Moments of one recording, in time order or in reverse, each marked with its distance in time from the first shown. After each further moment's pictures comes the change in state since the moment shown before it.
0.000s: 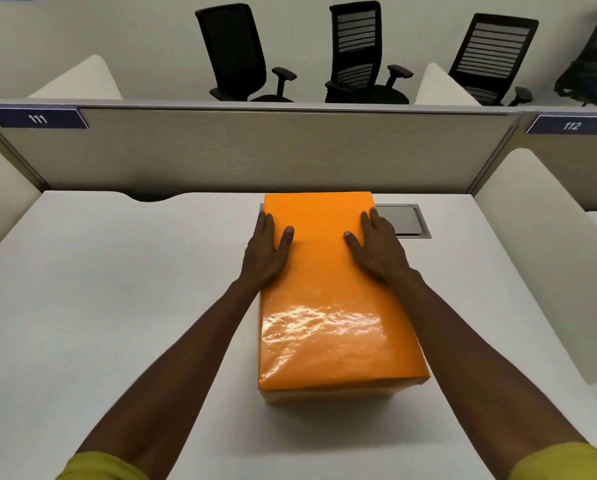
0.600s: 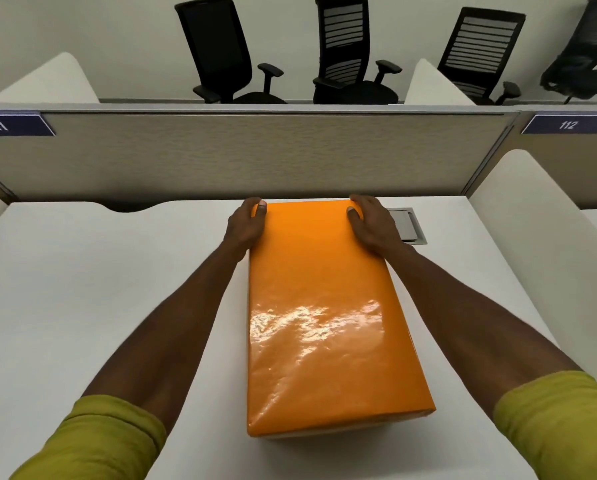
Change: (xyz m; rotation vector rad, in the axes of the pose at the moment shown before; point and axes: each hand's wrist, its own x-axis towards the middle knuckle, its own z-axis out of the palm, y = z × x) left_hand 0.097 -0.001 -0.020 -0.235 0.000 -0.181; right_hand 0.078 0.015 -0.015 0.152 0.074 -0.043
